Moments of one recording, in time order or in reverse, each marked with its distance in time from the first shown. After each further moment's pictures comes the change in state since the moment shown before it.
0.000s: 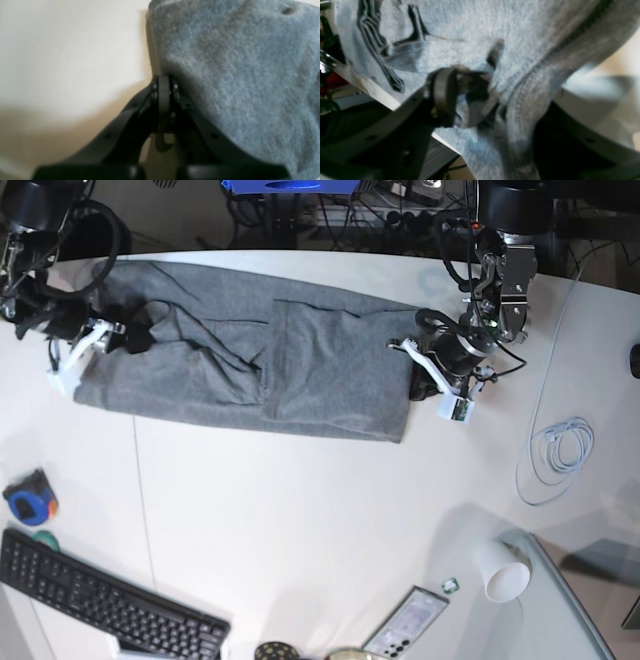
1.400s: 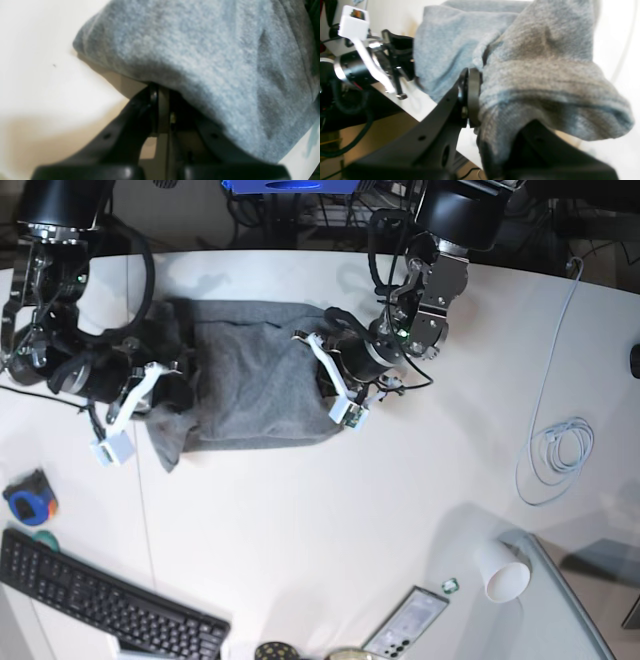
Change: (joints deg) left arm -4.3 7.4 16.7 -0.4 0.6 4.2 4.1; right arm 0.0 -4.4 -15.5 29.8 -0.7 -11.4 -5.9
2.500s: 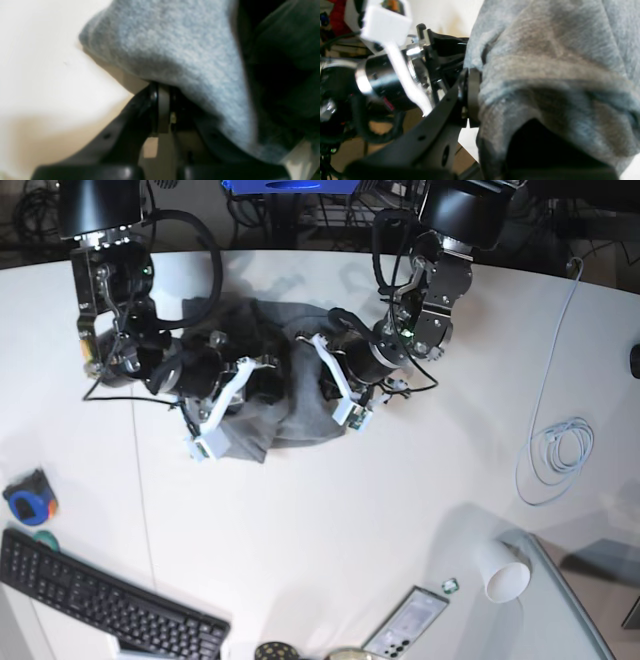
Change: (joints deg) left arm 0.9 -0.8 0.0 3.9 0.7 0.4 1.7; right arm 1.7 -2.2 -19.6 -7.0 -0.3 -8.4 12.2
